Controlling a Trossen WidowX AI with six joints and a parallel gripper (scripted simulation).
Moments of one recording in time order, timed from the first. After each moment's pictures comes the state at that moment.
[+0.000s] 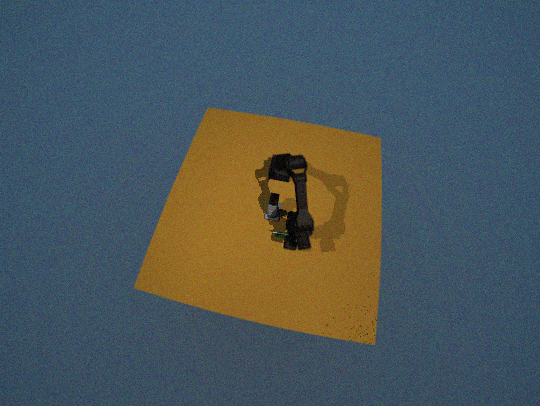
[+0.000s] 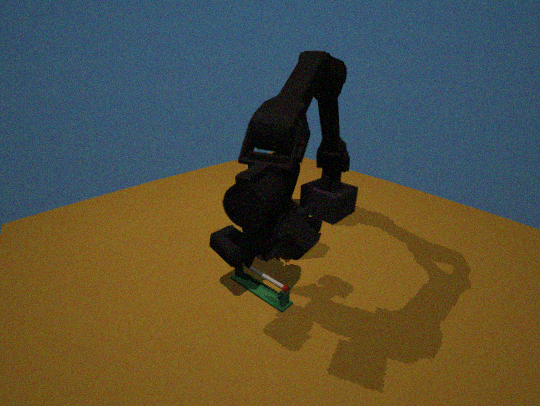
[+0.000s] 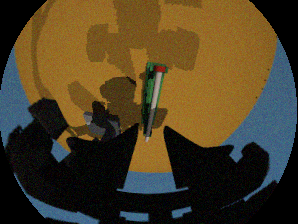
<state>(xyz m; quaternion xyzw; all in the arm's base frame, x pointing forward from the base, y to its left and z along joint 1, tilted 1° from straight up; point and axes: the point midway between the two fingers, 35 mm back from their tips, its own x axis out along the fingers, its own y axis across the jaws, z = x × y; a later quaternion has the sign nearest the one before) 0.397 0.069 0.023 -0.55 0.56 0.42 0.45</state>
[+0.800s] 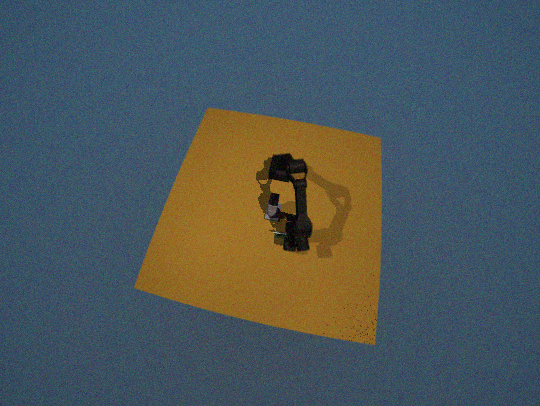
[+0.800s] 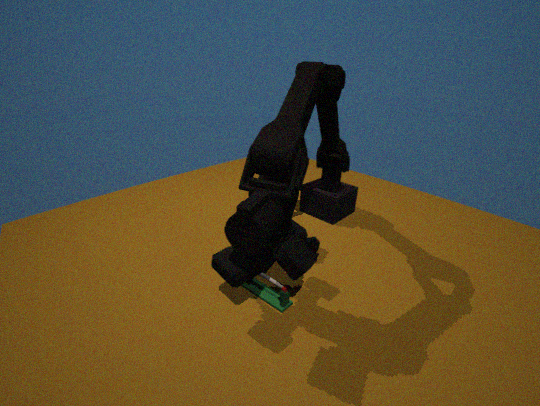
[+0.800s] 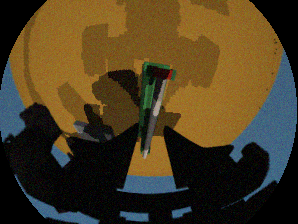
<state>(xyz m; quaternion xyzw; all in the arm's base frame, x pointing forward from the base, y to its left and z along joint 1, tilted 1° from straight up) 0.401 0.072 -0.014 -0.56 0.56 0.42 0.45</state>
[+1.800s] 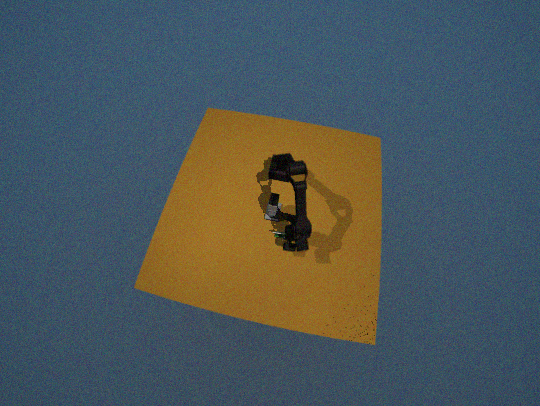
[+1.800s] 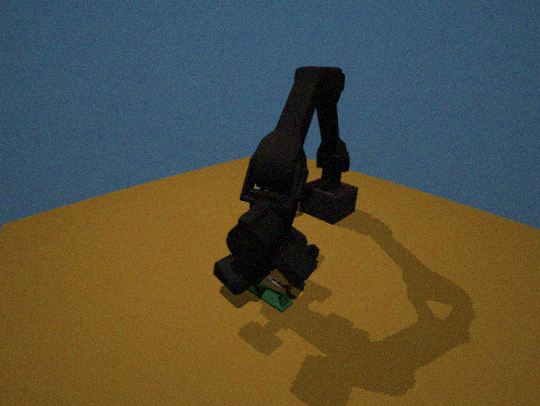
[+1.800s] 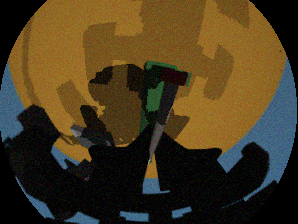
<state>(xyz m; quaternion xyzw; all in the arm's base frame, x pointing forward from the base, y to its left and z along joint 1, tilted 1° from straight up) 0.398 0.071 -0.031 -0.55 0.56 0.42 0.45</state>
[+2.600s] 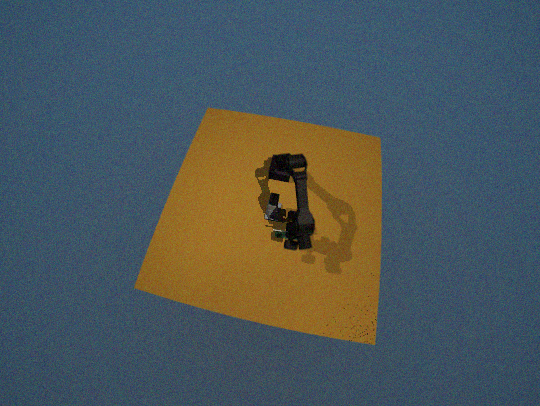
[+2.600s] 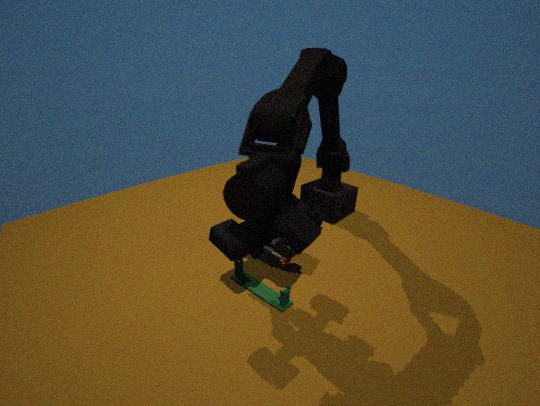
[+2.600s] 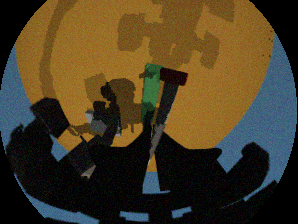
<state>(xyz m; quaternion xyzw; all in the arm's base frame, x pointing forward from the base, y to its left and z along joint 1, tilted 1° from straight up) 0.398 0.071 0.034 -0.55 0.56 0.42 0.45</state>
